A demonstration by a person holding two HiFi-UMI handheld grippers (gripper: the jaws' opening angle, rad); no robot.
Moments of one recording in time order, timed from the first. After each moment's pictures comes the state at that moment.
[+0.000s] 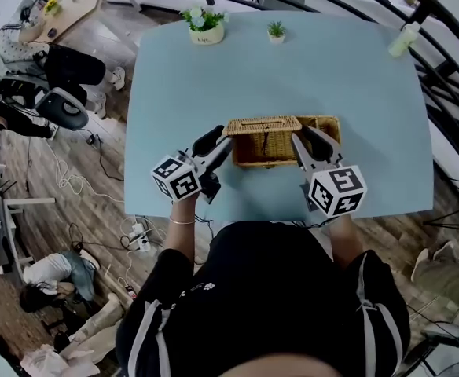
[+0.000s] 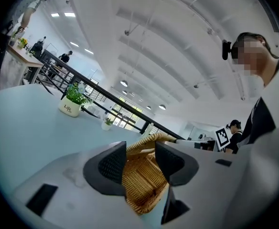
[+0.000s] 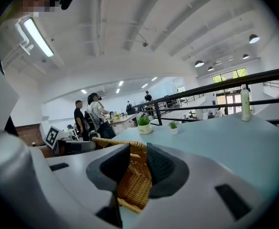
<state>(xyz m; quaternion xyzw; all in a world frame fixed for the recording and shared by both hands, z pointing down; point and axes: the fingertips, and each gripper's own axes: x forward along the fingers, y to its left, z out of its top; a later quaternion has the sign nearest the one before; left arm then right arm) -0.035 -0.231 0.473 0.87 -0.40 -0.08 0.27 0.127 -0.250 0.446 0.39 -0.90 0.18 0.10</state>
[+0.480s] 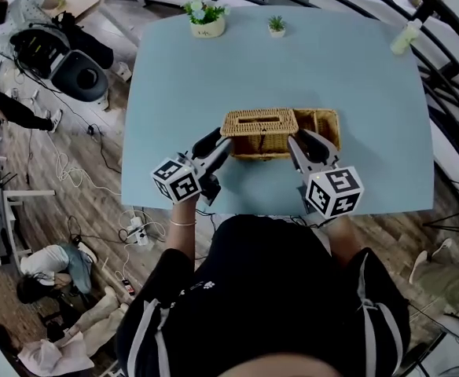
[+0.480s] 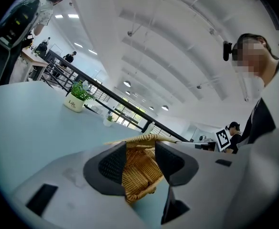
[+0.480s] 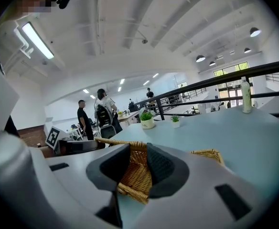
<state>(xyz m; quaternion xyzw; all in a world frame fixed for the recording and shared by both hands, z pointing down) -0.029 -0.210 0.487 0.86 -0.42 -0.08 0.28 0.128 -0.231 0.465 0.37 -0.90 0.20 0.11</state>
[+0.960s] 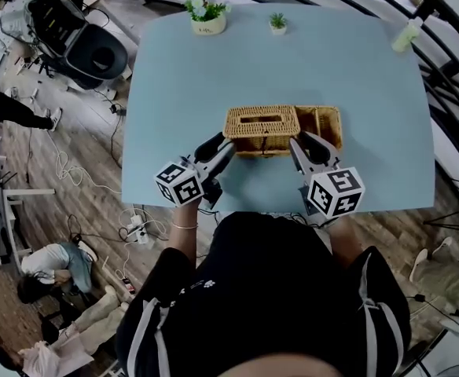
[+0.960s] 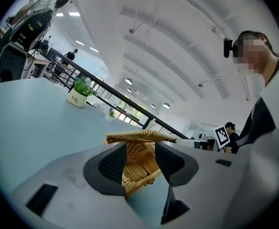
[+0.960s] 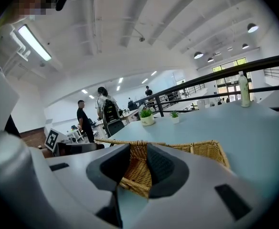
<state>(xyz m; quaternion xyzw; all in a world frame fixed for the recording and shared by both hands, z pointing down) -0.024 -0.195 0.502 0.86 -0.42 -0.07 0.29 0.133 -0.222 0.477 0.37 -0.90 0.22 0.11</state>
